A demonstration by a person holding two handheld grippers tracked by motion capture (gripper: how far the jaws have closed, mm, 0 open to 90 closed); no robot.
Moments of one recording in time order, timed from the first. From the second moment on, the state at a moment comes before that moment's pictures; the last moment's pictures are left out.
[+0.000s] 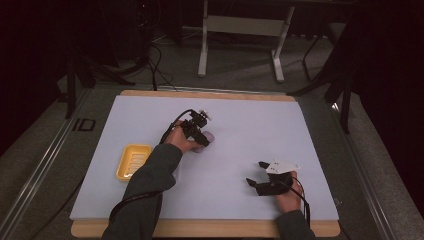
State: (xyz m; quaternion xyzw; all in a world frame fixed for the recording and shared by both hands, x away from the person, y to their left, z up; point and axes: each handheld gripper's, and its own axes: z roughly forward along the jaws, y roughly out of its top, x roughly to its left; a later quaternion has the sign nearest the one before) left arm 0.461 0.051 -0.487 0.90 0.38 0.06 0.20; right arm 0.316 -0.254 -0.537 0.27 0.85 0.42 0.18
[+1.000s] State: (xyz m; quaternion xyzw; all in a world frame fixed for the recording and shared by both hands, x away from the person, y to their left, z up) left arm 0.479 0.030 -0.500 0.92 0.38 0.03 0.12; right arm 0.316 -0.254 -0.537 0.27 0.85 0.42 0.17
